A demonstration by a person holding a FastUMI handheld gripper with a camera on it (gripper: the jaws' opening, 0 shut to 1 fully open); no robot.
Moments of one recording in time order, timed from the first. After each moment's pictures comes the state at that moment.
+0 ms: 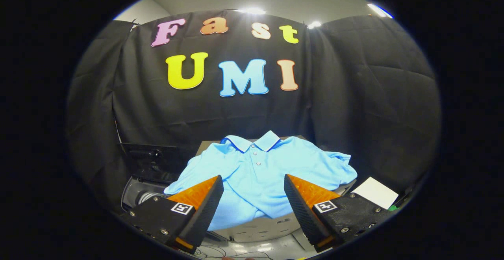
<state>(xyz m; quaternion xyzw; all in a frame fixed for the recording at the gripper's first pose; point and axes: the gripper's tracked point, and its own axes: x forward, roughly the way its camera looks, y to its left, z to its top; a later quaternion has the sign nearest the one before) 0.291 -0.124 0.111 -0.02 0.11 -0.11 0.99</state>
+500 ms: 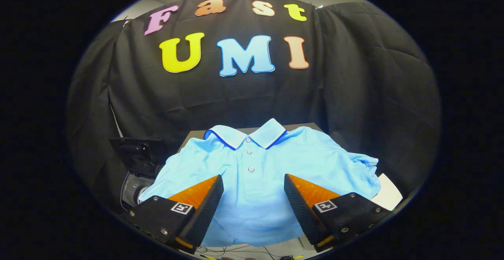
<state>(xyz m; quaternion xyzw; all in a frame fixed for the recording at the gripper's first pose) 0.364 -0.159 0.083 0.00 0.19 -0.06 0.98</state>
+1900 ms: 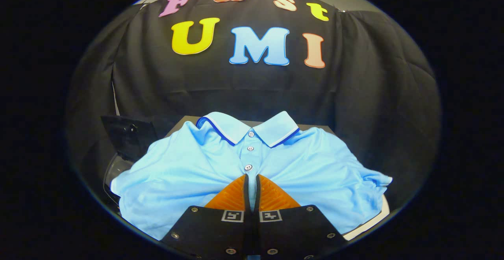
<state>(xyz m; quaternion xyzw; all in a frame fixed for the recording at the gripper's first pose) 0.399 -0.162 0.056 -0.11 0.21 -0.06 0.97</state>
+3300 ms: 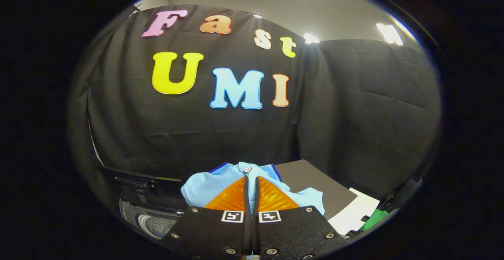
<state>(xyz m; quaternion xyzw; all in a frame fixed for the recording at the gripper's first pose) 0.372 0.014 0.182 -0.07 0.08 -0.22 0.97</state>
